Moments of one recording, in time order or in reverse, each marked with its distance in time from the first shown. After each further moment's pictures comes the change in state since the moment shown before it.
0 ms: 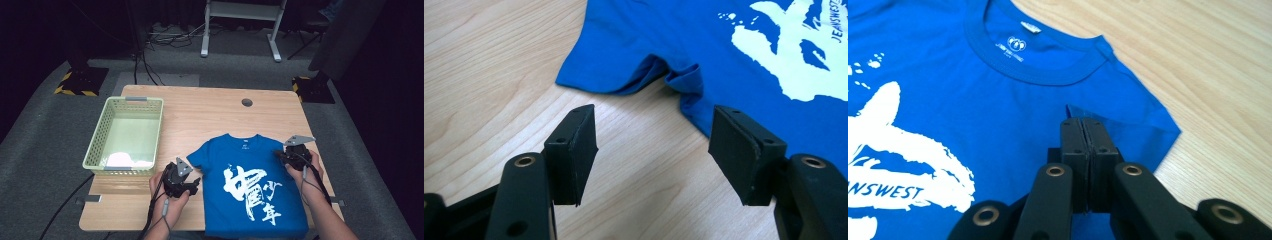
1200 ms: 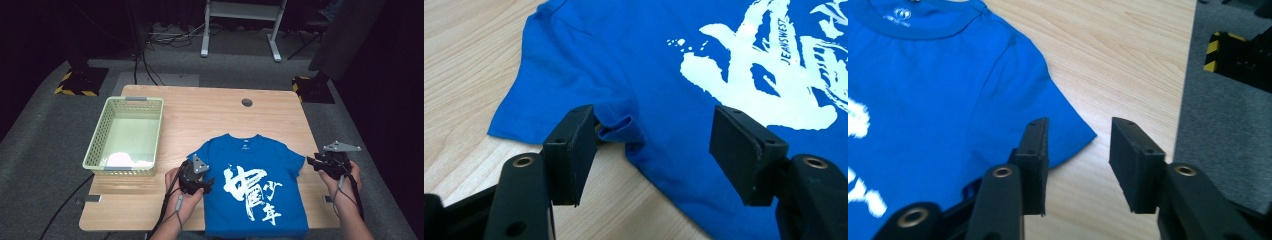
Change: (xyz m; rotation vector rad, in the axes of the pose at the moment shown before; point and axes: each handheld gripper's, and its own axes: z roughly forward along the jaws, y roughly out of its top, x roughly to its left) left arm -0.022 0.022 0.020 -0.007 -0.082 0.056; right arm -0.053 -0.057 -0.067 -0.001 -0.172 0.182
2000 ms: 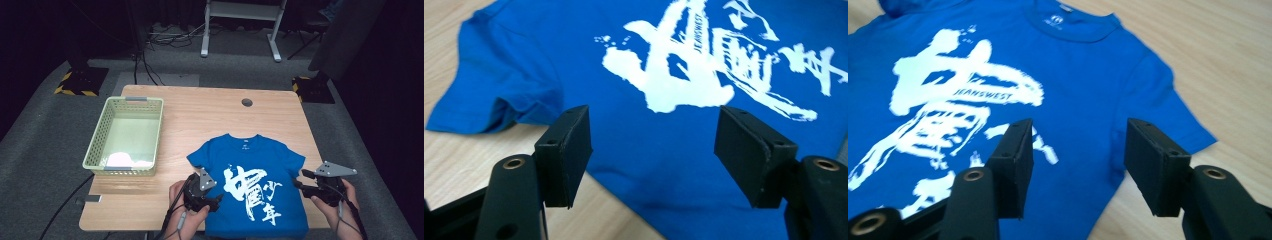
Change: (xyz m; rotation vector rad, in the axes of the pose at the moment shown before) left arm -0.045 -0.008 -0.026 0.007 -0.078 0.055; right arm 0.079 -0.014 -0.051 -0.054 0.185 -0.148
